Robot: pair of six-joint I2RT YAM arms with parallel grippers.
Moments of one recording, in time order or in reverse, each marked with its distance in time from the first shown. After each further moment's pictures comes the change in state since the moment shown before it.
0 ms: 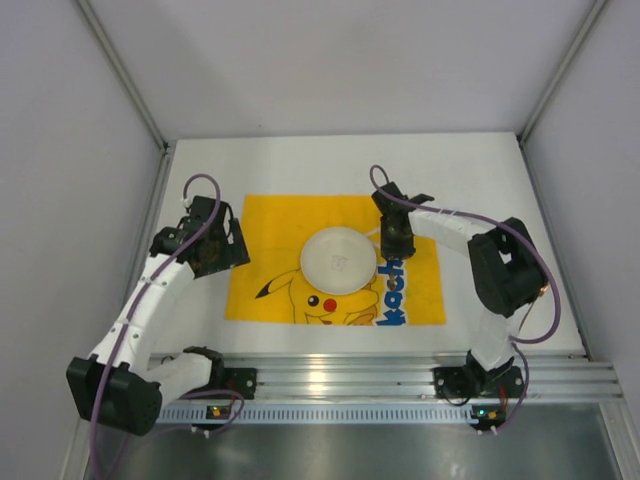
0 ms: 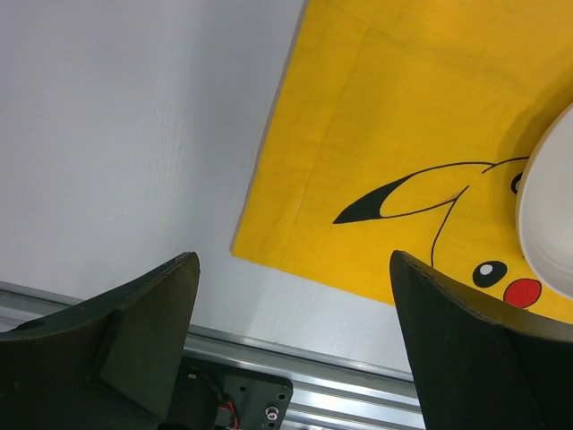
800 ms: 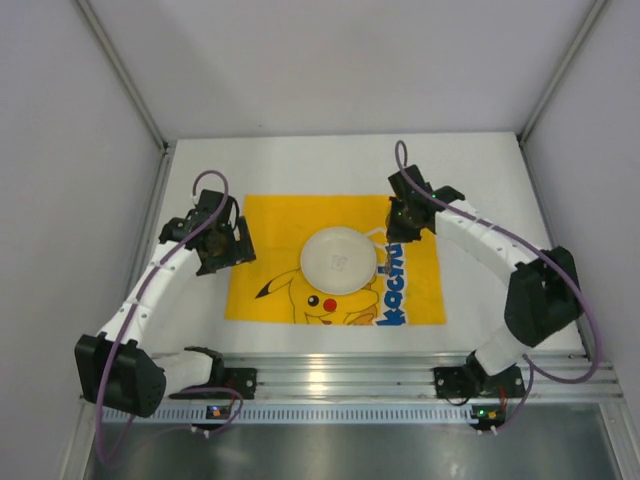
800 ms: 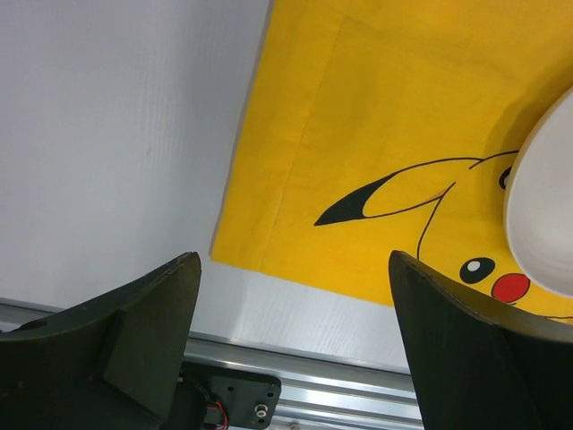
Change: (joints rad) left arm 0.000 0.101 0.018 0.027 0.059 0.003; right arm -0.055 -0.294 0.026 -0.034 -0.083 0.077
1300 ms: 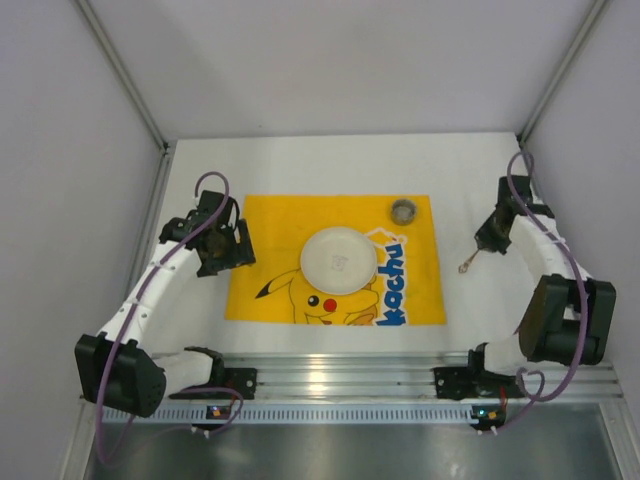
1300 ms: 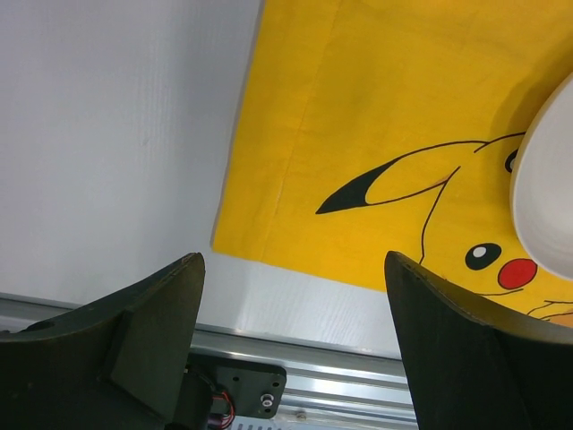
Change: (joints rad) left arm 0.000 0.001 0.001 -0.024 0.019 0.019; right arm -0.657 -0.076 -0.307 0.053 0.042 -0.052
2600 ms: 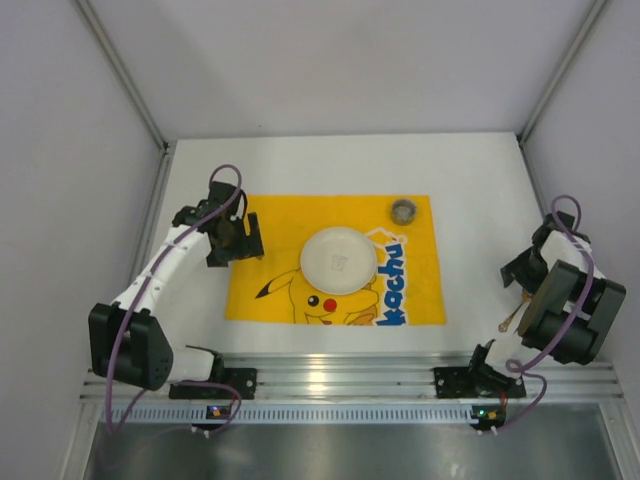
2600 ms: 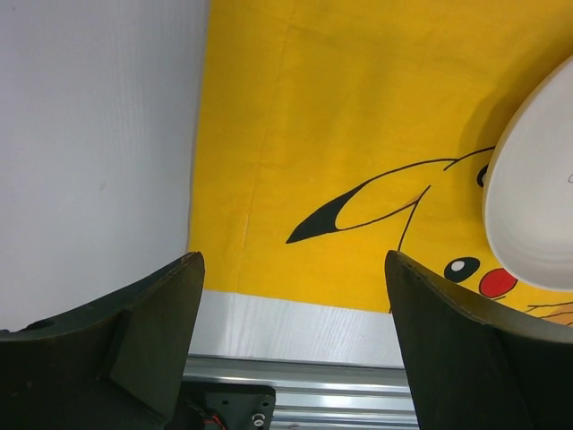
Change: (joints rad) left arm 0.000 0.139 0.035 0.089 0.071 0.046; right arm -0.317 0.024 -0.065 -0.145 0.106 -0.047
